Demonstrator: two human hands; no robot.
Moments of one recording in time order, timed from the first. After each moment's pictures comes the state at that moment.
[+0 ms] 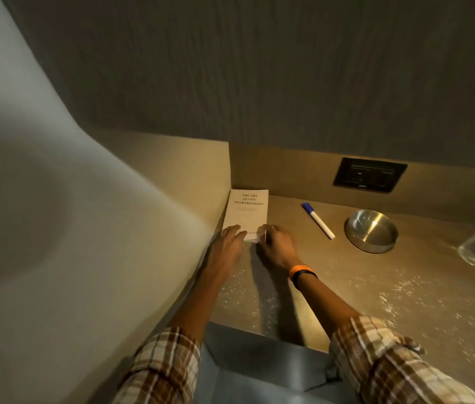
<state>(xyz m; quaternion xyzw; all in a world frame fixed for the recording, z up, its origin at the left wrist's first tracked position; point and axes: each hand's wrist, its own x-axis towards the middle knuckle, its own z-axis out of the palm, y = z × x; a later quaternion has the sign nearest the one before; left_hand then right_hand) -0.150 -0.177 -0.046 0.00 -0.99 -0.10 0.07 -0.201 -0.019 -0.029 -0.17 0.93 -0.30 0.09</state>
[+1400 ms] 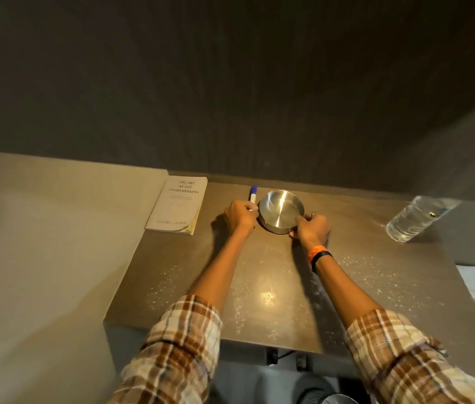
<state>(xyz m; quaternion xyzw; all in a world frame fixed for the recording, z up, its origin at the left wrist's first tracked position) -0.260 0.012 -0.020 0.25 -0.81 -0.53 0.02 -0.254 0.171 -0.028 0.26 0.81 -0.52 0.00</state>
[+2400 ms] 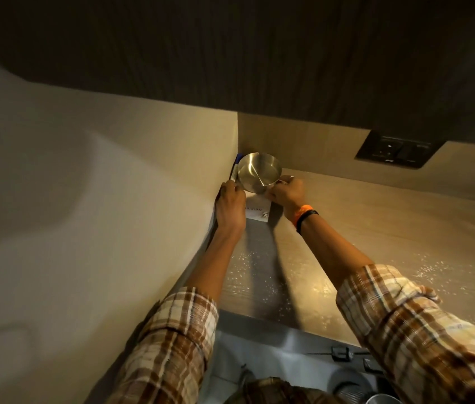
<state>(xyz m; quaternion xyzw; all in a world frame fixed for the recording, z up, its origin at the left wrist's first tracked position) -0.213 -0.193 -0.062 0.16 -0.96 -0.16 0.14 -0.276 -0.064 -0.016 0.13 0.74 -0.64 0.16</state>
